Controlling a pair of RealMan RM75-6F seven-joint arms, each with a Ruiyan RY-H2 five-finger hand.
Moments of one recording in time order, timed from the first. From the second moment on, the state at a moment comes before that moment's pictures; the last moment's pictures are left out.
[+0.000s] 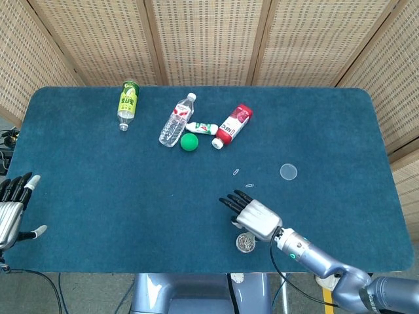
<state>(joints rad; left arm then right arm) -0.15 -0.99 -0.04 -1.80 1.38 1.37 0.20 0.73 -1.32 -0.01 -1.66 -1.61 0.92 -0.25</state>
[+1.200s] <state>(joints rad) -0.18 -1.00 -0.06 -1.76 1.29 1.31 0.19 0.98 -1.63 0.22 -1.15 -0.93 0.70 -0.45</state>
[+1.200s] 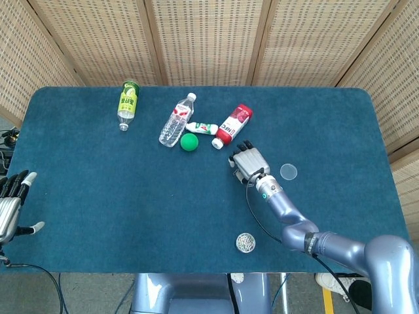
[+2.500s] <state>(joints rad) -0.19 -1.01 -0.06 -1.75 1.27 1.29 0.19 1.07 -1.76 0.14 -0.99 -0.73 0.66 -0.70</state>
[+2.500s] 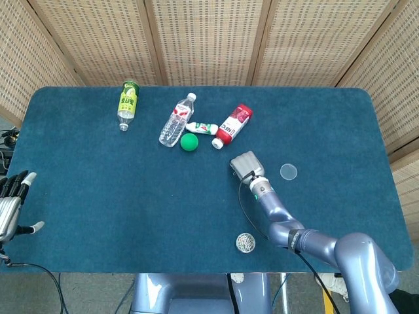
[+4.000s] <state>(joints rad) -0.19 -1.01 -0.05 -1.76 1.28 1.30 0.20 0.99 -1.70 0.09 -1.02 -1.12 0.88 -0.35</state>
